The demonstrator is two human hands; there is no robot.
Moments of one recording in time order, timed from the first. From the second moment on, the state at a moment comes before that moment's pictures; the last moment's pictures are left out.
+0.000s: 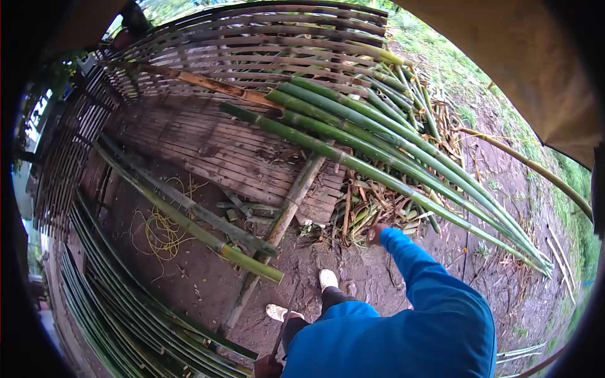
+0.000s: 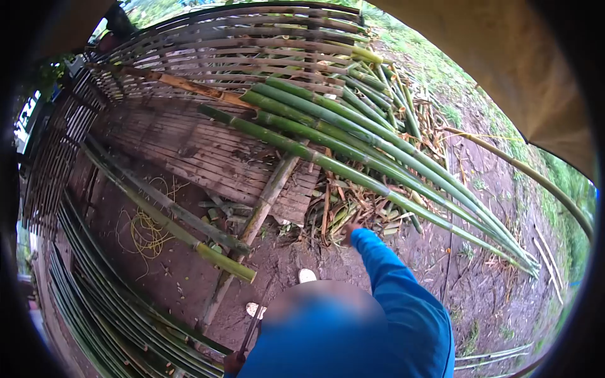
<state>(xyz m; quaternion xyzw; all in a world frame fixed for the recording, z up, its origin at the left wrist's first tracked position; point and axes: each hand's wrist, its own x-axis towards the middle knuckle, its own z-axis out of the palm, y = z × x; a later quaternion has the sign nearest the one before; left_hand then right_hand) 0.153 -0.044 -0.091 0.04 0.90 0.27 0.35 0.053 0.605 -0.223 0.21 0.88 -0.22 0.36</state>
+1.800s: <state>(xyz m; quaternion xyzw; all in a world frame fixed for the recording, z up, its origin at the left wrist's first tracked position) 0.228 -0.105 0.077 -0.40 0.77 0.51 0.03 0.002 0.169 -0.168 -0.03 0.89 -0.17 0.43</state>
